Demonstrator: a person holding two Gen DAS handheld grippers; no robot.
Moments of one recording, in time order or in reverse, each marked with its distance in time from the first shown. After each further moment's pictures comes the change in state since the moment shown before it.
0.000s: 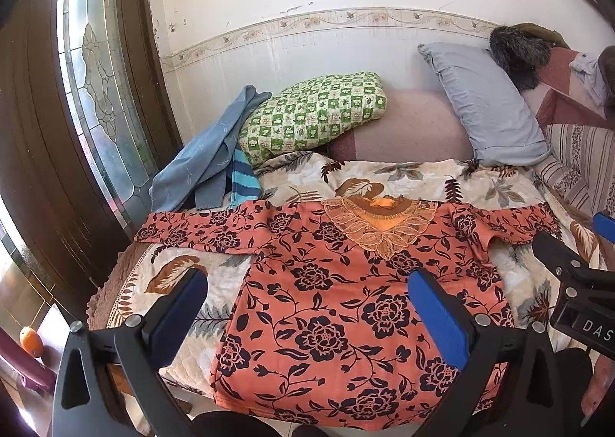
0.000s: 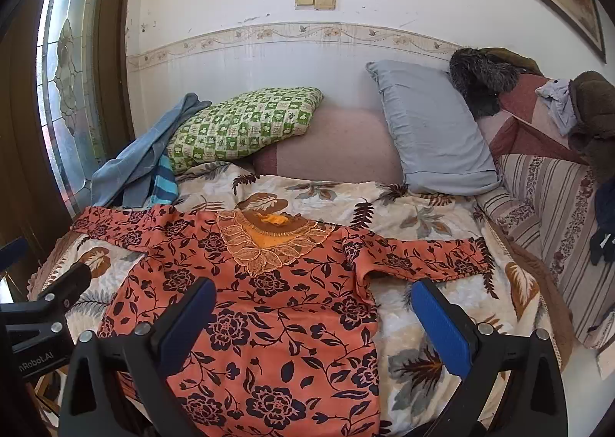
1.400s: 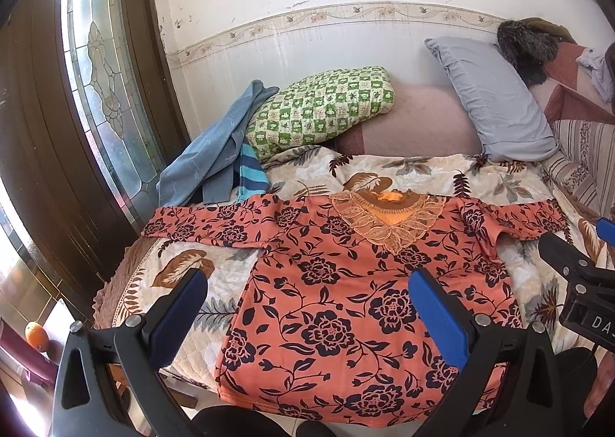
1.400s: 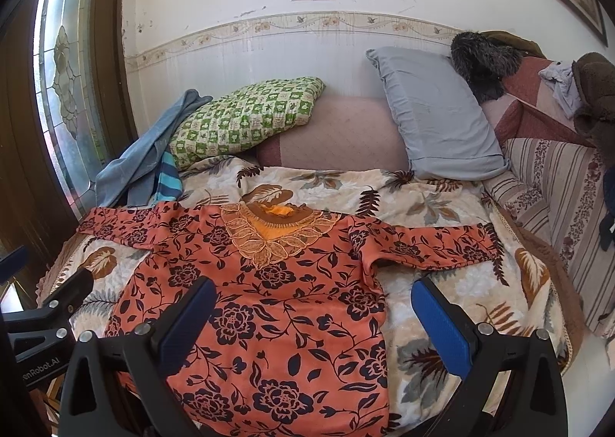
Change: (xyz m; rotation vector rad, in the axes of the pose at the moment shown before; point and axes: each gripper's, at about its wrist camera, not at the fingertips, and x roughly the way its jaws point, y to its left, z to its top) left arm 0.003 -0.003 -0.003 -0.002 0.017 0.043; right arm 0.007 -0.004 -0.005 0.033 0.042 0.038
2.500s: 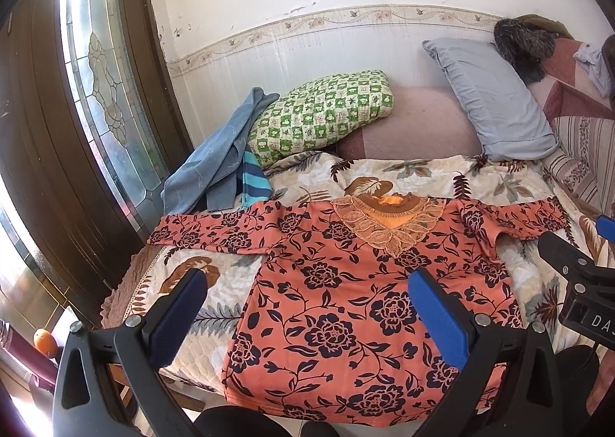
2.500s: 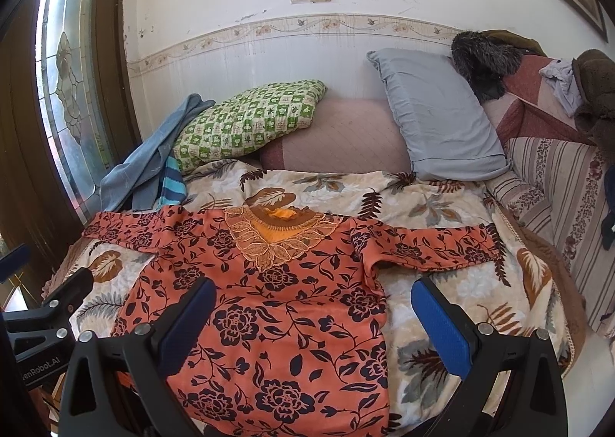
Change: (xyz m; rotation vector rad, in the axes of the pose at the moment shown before) left arm -0.011 -0.003 0.005 0.016 -0.016 0.013; right arm -0.004 -0.008 0.003 0.010 -0.004 0.020
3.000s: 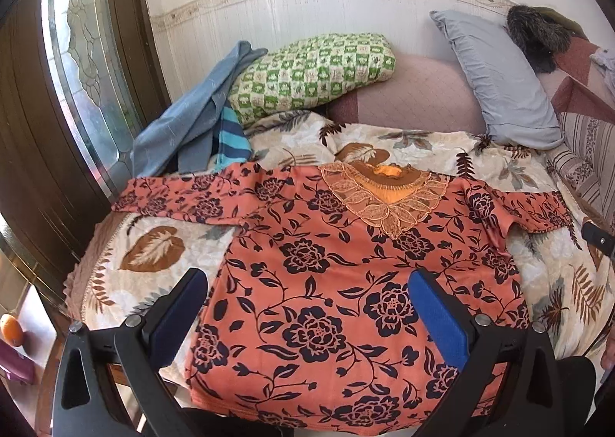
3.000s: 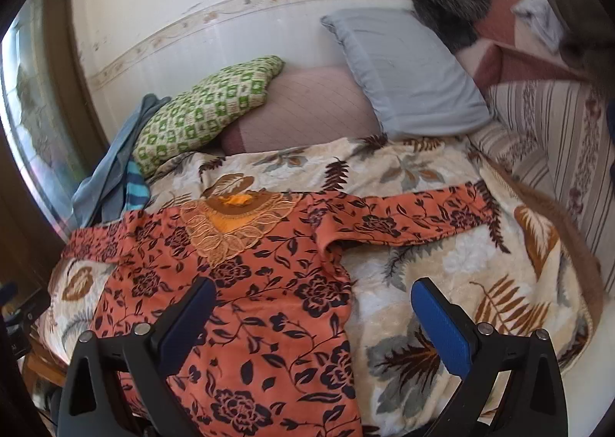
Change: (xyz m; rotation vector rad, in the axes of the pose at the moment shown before) left arm 0.099 0.003 -0.009 -0.065 0.163 -0.099; right arm 0.090 -0.128 -0.021 0.266 0.105 -0.002
